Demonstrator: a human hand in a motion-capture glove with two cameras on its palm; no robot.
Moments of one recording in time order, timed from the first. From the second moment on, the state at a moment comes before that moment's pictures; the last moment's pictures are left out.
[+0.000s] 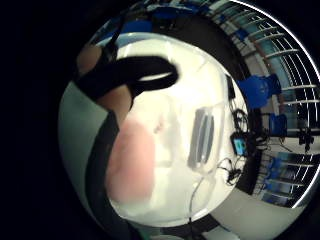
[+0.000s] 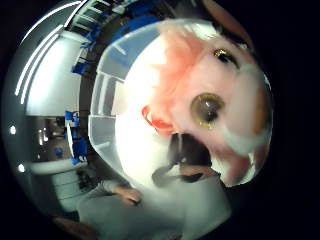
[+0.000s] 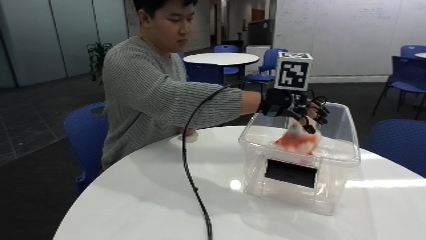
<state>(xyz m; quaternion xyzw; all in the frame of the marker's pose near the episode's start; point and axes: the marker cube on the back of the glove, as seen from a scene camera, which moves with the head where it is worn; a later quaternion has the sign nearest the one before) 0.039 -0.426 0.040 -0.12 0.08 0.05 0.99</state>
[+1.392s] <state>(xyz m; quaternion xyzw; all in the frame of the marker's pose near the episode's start) -0.011 0.069 0.093 -0.04 0.03 0.08 1.00</state>
